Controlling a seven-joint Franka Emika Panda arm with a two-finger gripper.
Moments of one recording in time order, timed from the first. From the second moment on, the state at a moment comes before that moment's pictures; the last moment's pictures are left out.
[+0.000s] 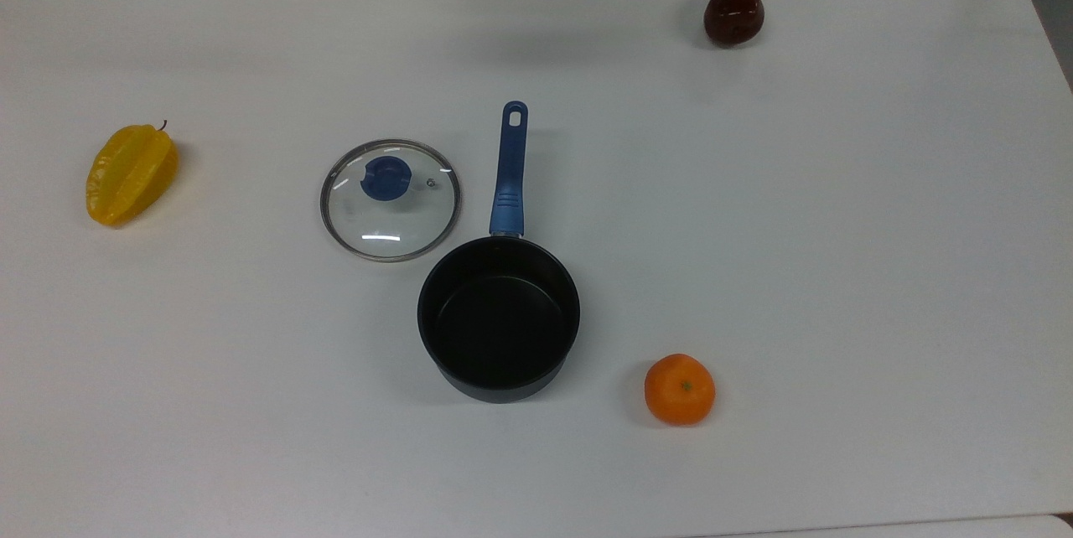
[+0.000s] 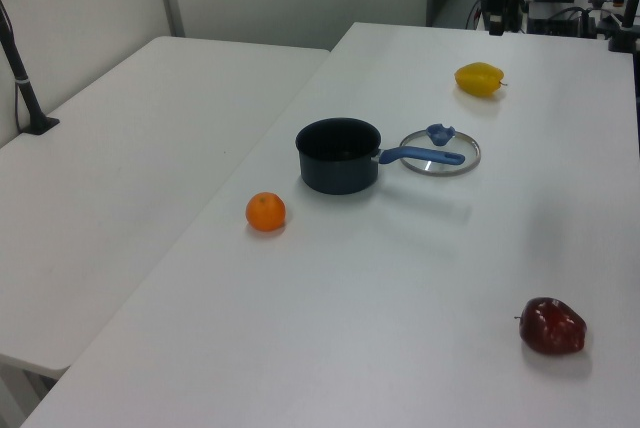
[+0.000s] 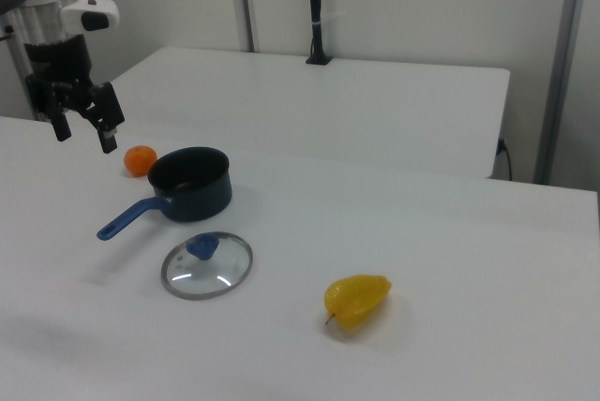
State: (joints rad) arm 0.11 -0.06 -0.05 -1.68 -0.01 1.61 0.09
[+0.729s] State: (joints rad) arm 0.10 -0.06 -0.05 -1.71 -0.02 1.66 0.09
